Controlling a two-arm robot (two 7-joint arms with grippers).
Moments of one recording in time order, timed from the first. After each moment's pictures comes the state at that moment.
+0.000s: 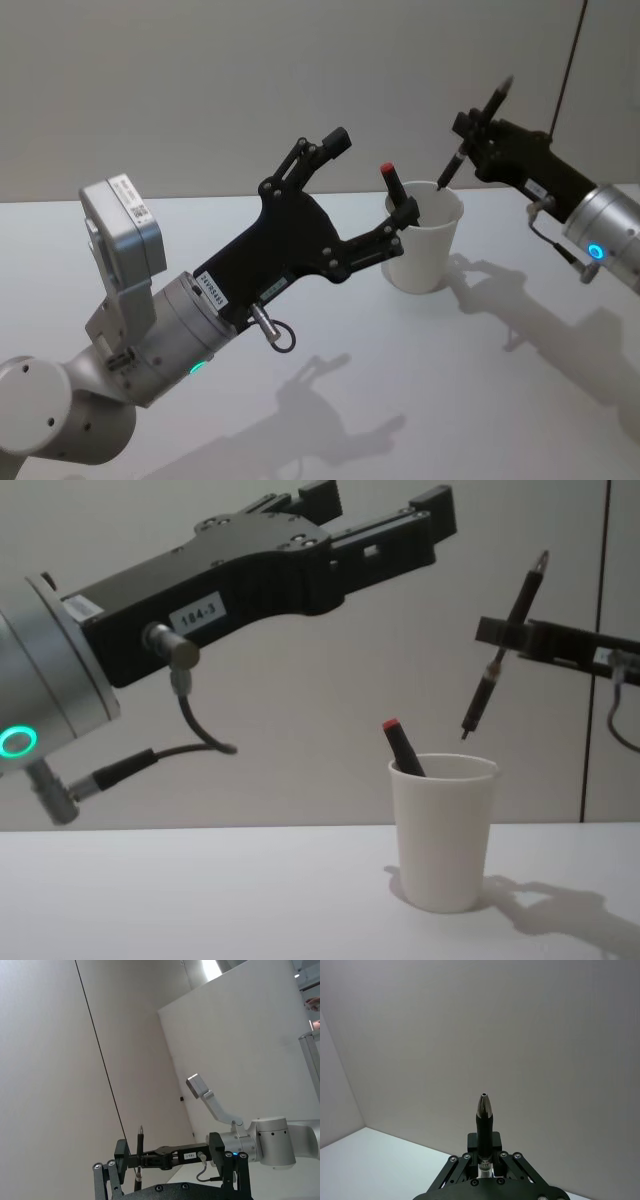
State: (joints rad) left arm -0.12 0.41 0.34 -1.80 -0.46 -0.28 -0.57; right arm 0.39 0.32 -0.30 -1.44 0.62 0.08 0.40
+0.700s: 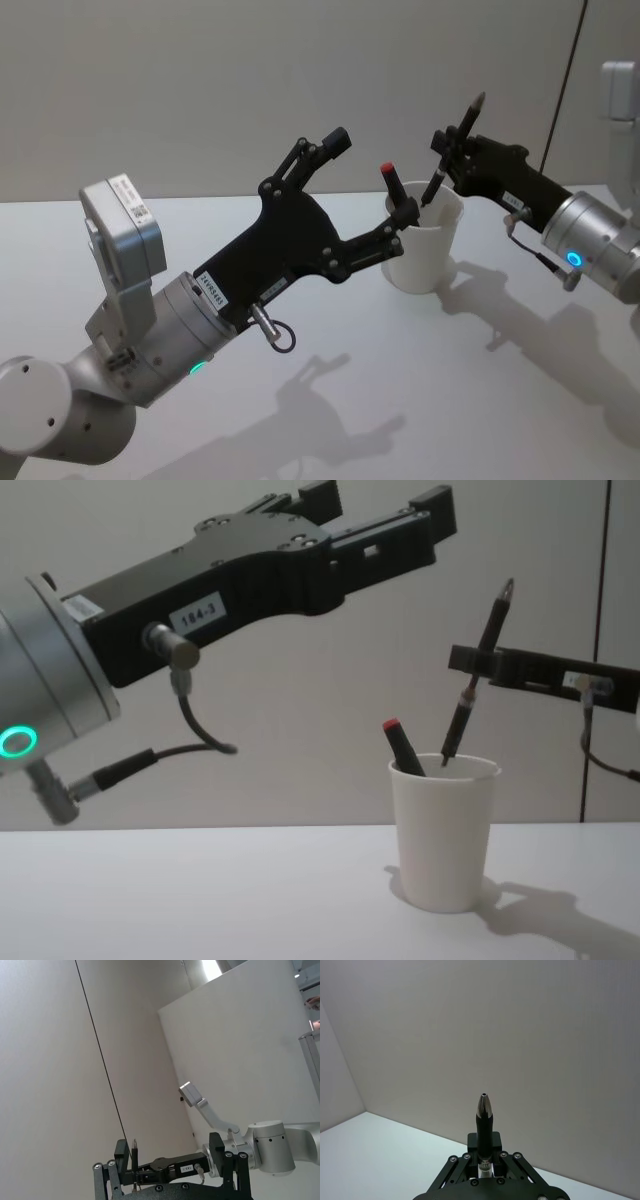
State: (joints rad) left arm -0.12 0.41 0.34 -1.80 -0.46 -0.28 -0.57; right arm 0.40 0.30 -0.32 -1.42 0.57 0.12 0.39
